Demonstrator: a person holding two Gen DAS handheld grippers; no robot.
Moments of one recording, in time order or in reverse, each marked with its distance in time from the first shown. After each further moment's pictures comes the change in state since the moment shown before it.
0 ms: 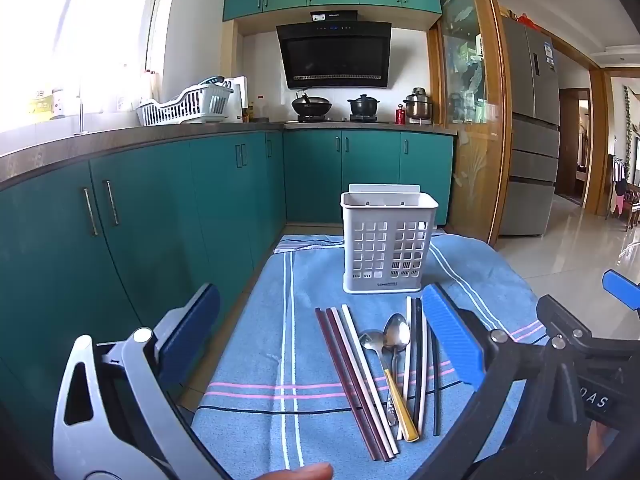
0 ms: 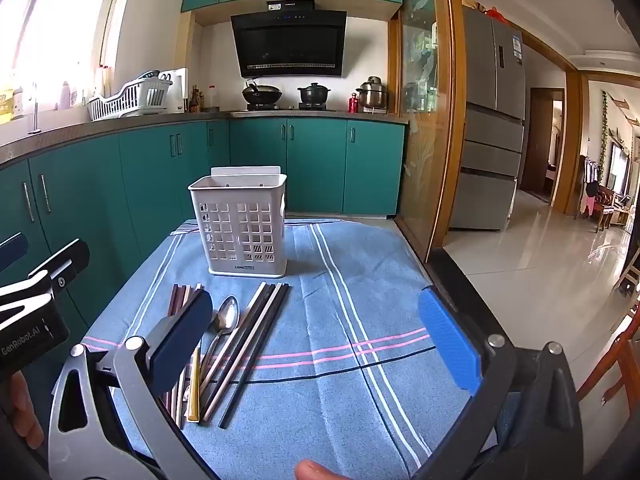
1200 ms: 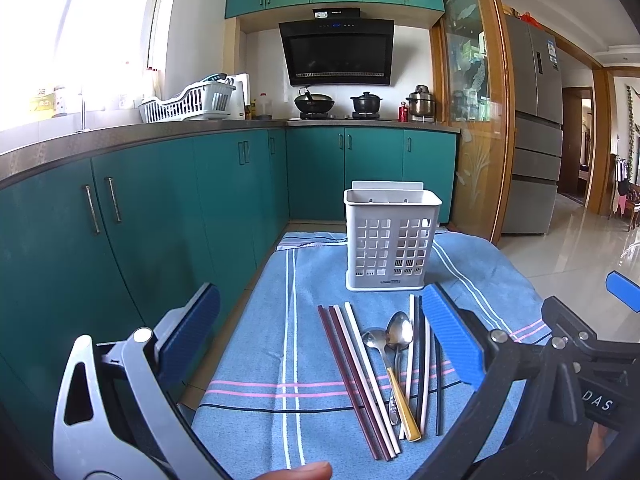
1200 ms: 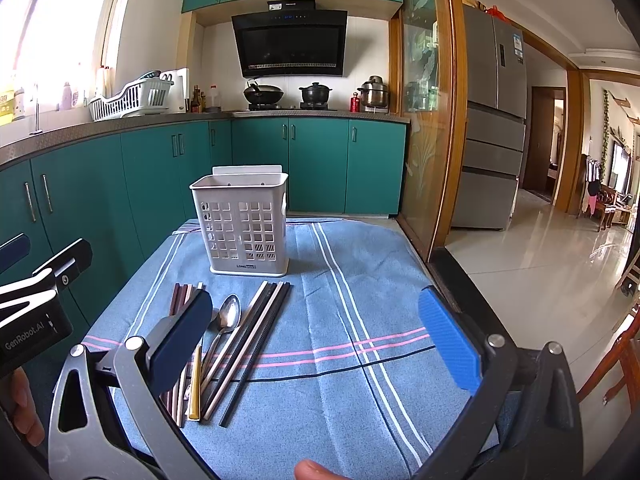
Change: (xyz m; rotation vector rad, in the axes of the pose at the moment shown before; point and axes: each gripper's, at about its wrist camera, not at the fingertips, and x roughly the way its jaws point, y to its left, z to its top) left arm 0.004 0.001 0.000 -0.001 0.011 0.006; right arm 0.000 0.001 -0.001 0.001 -0.003 0.006
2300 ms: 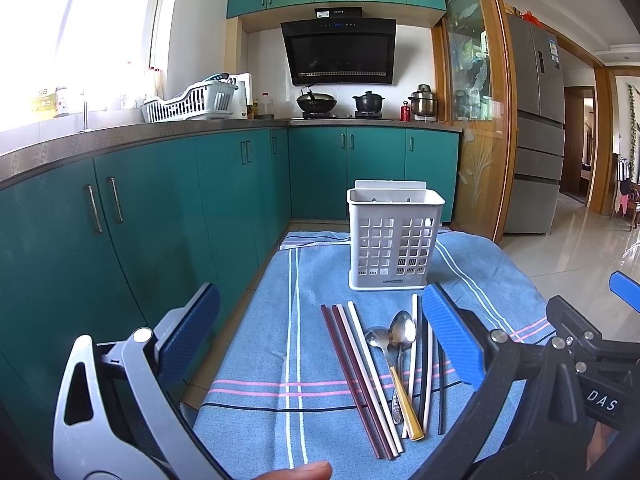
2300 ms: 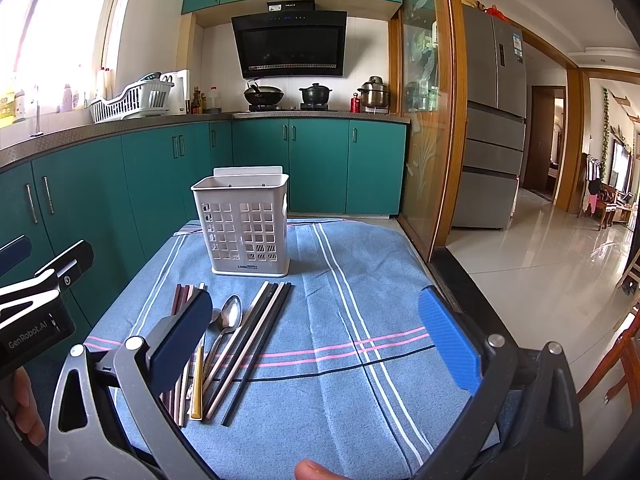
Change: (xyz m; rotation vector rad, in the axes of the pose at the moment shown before) left arm 0.001 0.001 -0.001 0.001 0.000 0.005; right arm -0.002 -0.001 0.000 0.005 -0.002 0.003
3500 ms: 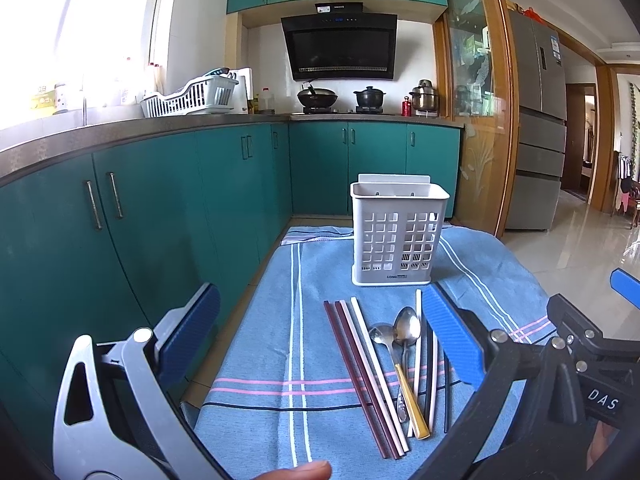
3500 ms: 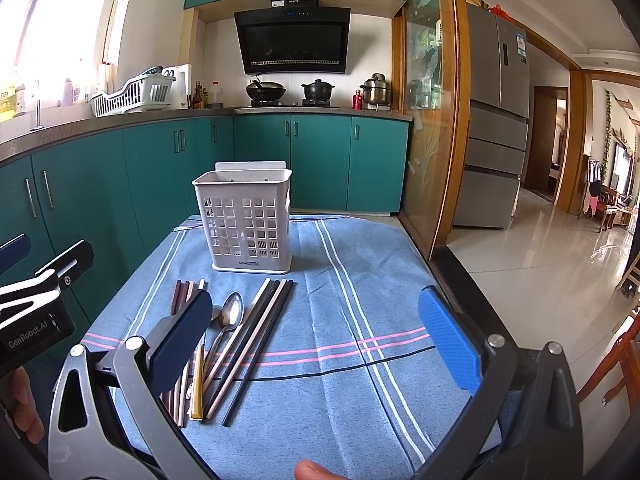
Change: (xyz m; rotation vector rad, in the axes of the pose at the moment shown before) left arm 0.006 0.004 -0.004 0.003 0.021 0.006; right arm 0.006 0.005 -0.001 -0.013 0.016 0.000
